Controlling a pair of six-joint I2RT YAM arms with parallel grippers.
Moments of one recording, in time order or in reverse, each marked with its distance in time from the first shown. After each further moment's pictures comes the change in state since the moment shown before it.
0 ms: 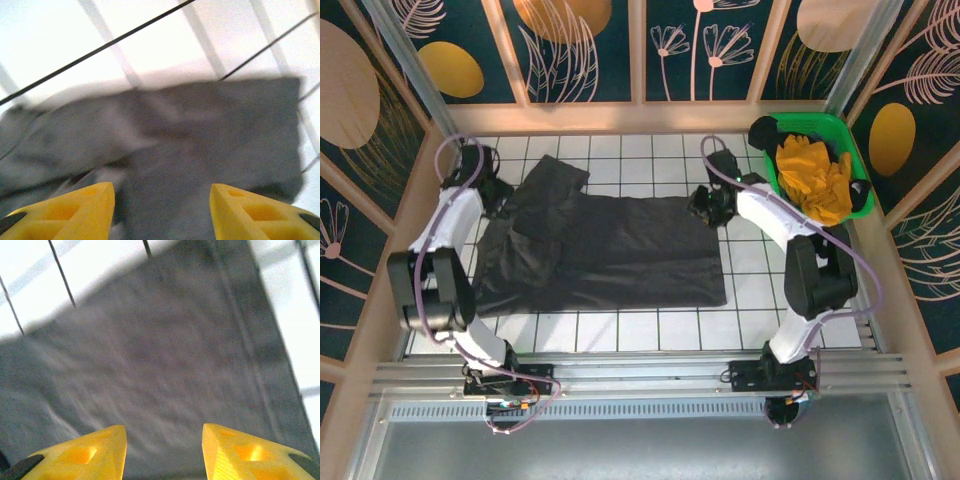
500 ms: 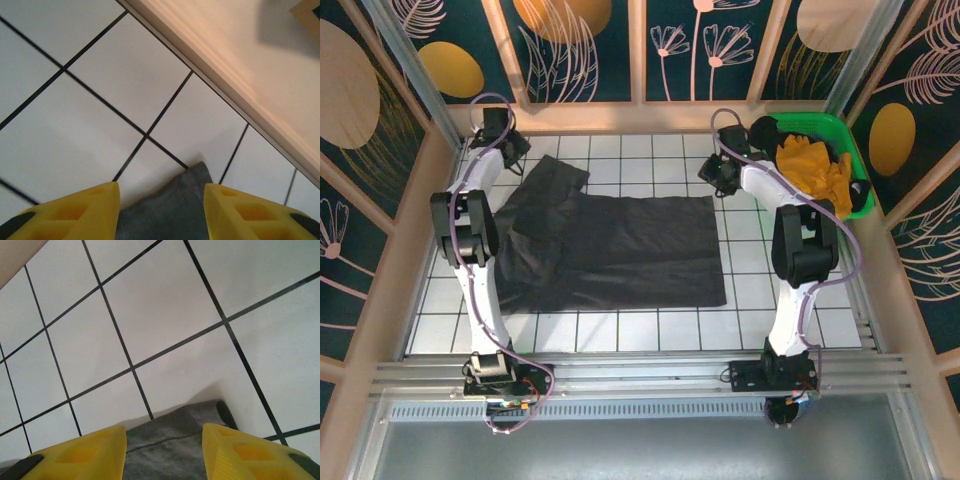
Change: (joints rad) left arm -0.018 0.613 0.627 0.191 0.037 0.273; right arm -0.121 0.238 0.240 0.119 0.057 -0.054
